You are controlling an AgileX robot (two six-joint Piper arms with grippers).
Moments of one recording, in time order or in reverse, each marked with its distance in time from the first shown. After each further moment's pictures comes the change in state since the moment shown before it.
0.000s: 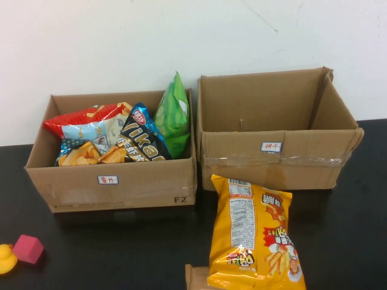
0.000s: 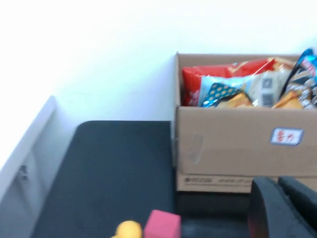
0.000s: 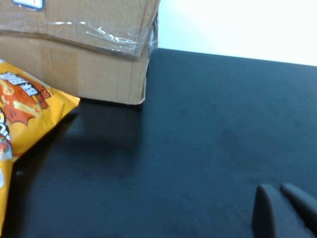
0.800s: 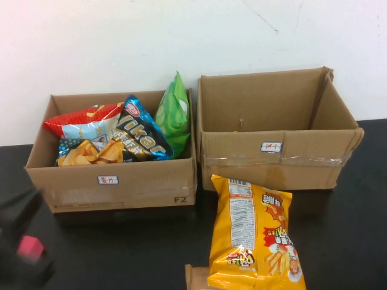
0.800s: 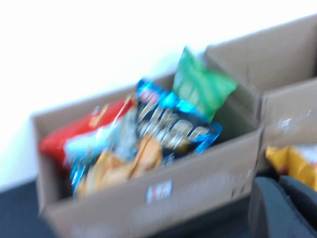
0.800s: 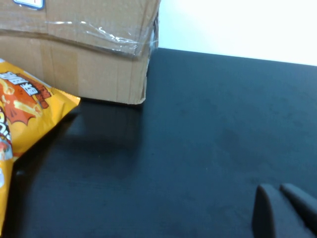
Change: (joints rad) right arm 0.000 0.000 0.000 0.000 0.000 0.000; left arm -0.611 0.628 -0.510 0.697 0.156 -0.668
